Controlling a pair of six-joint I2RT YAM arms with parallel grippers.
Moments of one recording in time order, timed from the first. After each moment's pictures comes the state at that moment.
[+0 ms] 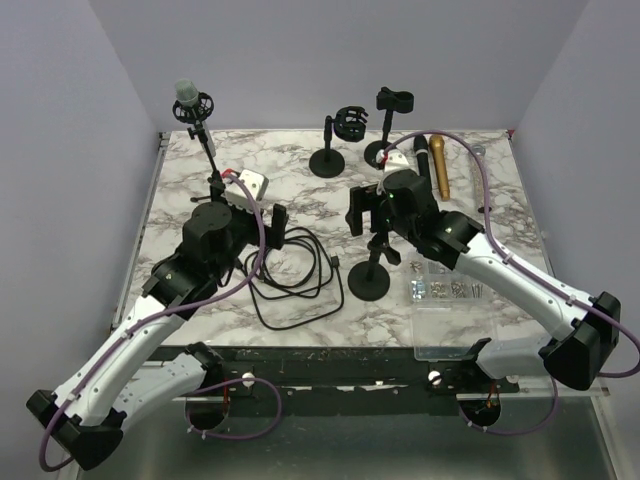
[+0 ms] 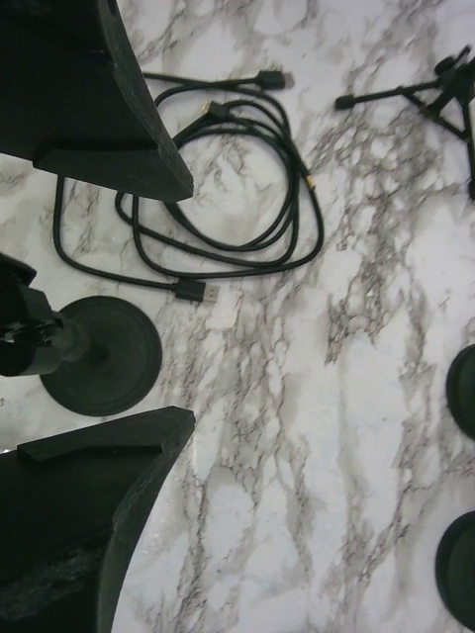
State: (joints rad) left arm -0.64 0.82 0.95 -0.33 -0.22 -0.02; right arm 0.77 1.31 1.19 -0.44 0.27 0.31
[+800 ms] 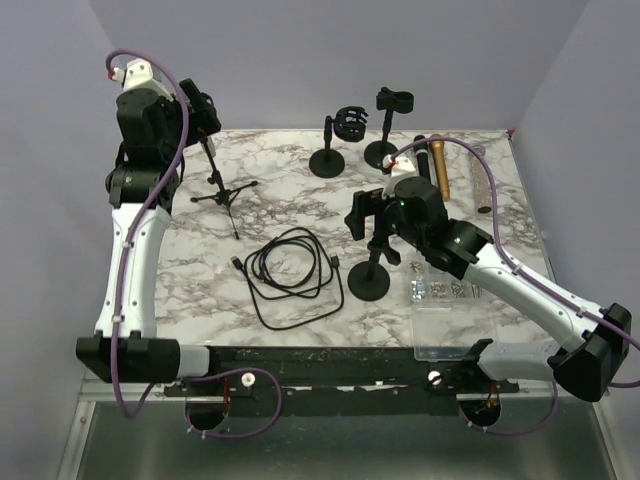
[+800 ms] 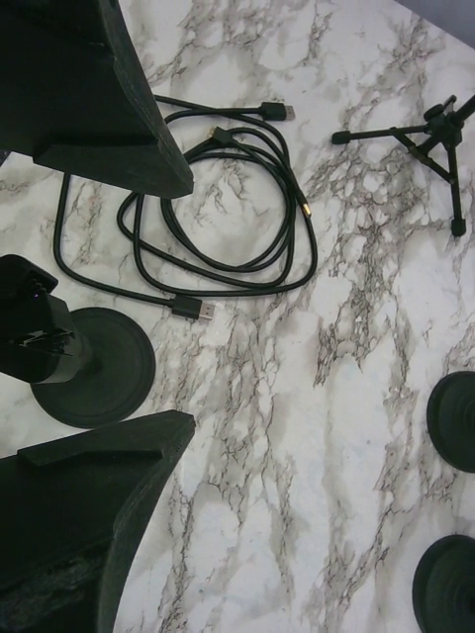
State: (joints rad) left arm -0.02 1.29 1.60 -0.45 -0.05 -0.38; right arm 0.77 1.24 1.13 -0.34 0.21 0.29
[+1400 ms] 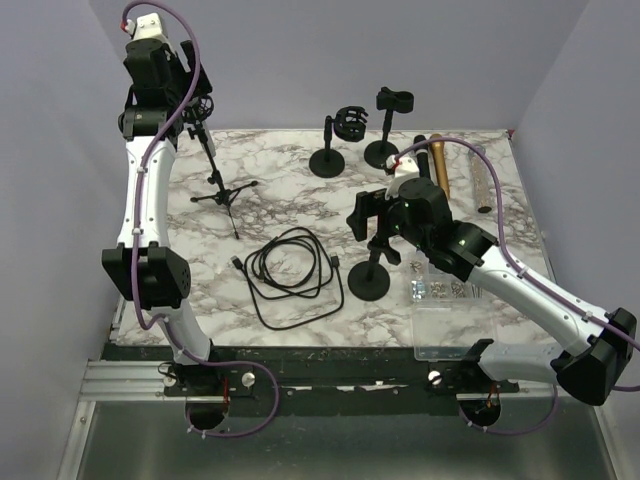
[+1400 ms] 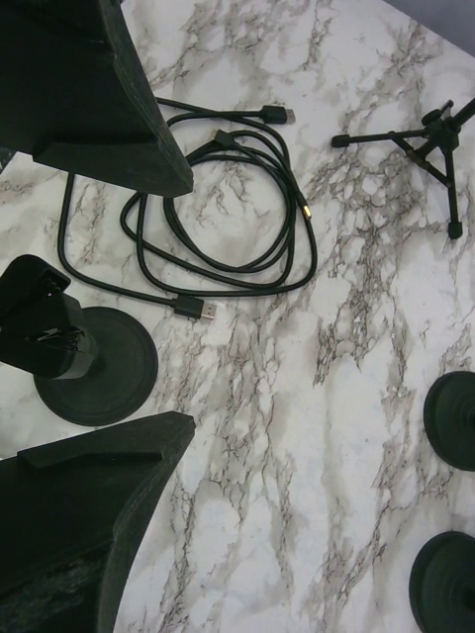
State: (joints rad) left arm 0.06 1.81 2.10 -0.47 -0.07 -0.24; right arm 0.77 1.21 1.12 -0.35 0.21 0.29
